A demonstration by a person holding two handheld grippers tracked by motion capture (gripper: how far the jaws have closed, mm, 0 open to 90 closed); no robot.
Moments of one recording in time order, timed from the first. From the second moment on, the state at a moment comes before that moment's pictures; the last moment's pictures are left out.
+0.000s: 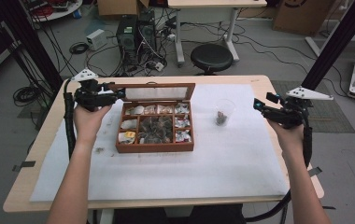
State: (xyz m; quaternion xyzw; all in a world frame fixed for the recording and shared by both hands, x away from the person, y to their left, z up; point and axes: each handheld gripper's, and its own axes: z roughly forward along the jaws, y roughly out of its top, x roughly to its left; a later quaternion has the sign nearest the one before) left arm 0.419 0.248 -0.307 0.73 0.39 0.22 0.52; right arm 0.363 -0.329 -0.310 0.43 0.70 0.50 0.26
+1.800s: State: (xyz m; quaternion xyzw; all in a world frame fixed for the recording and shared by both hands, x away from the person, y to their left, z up) left arm 0.405 0.246 -0.315 0.73 0.39 0.23 0.51; right arm 0.358 -0.335 -0.321 0.44 0.66 0.55 0.25
